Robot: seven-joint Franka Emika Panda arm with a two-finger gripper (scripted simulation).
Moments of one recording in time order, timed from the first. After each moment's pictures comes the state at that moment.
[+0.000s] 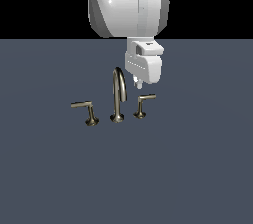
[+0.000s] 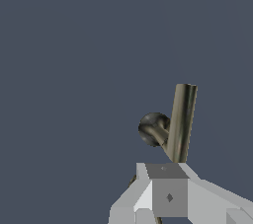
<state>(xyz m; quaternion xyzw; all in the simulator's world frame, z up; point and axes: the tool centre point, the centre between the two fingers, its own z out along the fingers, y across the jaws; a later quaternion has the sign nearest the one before) 0.041 -0.044 0.132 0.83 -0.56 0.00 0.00</state>
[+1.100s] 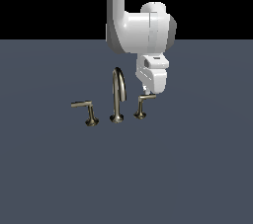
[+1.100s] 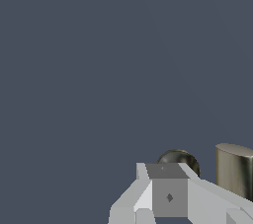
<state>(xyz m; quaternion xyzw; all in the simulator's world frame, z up) 0.066 -0.081 0.091 0.78 -0.62 0.00 0.00</state>
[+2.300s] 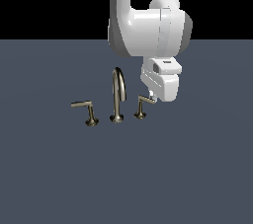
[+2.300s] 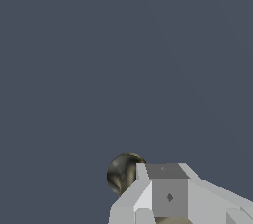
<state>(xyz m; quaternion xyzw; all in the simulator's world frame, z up) 0.011 -0.098 0.091 0.79 -0.62 0.01 -0.01</state>
